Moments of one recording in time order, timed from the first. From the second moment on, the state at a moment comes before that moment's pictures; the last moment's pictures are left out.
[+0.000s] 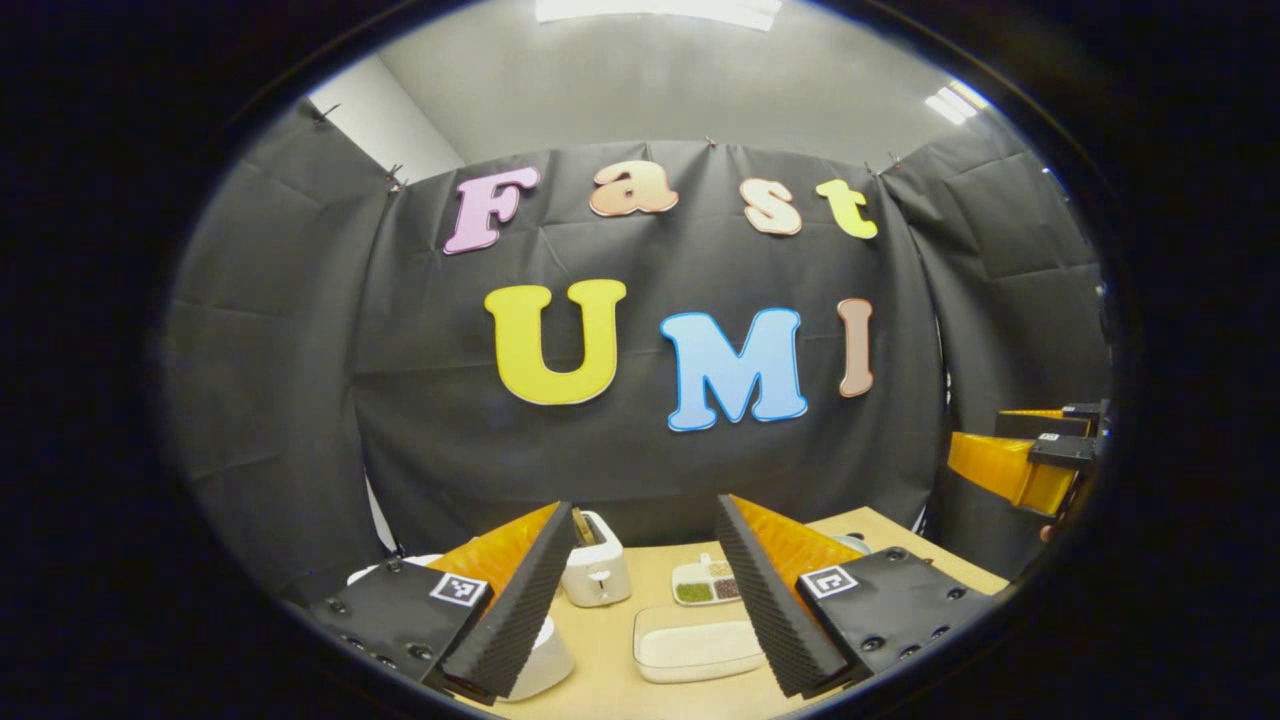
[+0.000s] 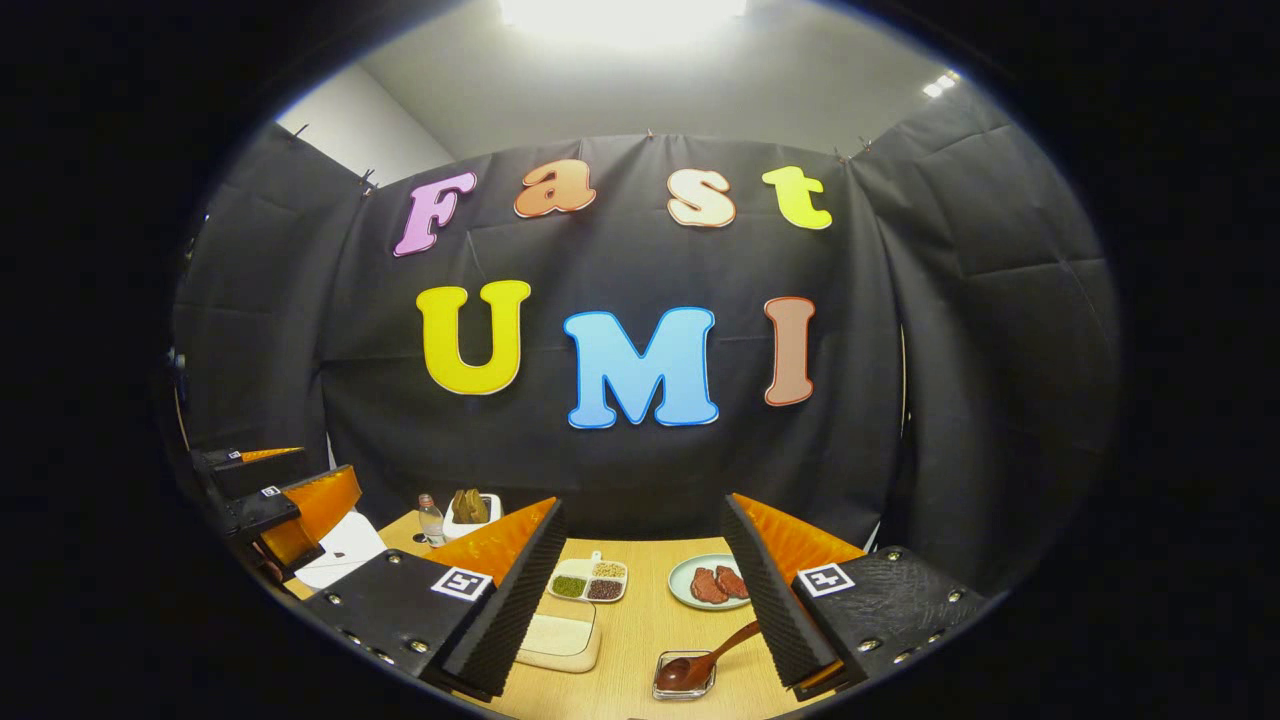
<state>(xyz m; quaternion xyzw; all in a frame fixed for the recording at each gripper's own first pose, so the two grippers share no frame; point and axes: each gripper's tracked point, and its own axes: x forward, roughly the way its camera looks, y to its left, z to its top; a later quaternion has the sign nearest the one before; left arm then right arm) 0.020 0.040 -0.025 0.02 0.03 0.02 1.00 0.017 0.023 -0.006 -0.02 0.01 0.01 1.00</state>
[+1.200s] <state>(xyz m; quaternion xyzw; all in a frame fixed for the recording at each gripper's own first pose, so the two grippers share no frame) 0.054 0.263 -0.250 -0.10 0.34 0.14 0.92 0.043 0.015 -0.050 -0.02 0.06 0.01 1.00</state>
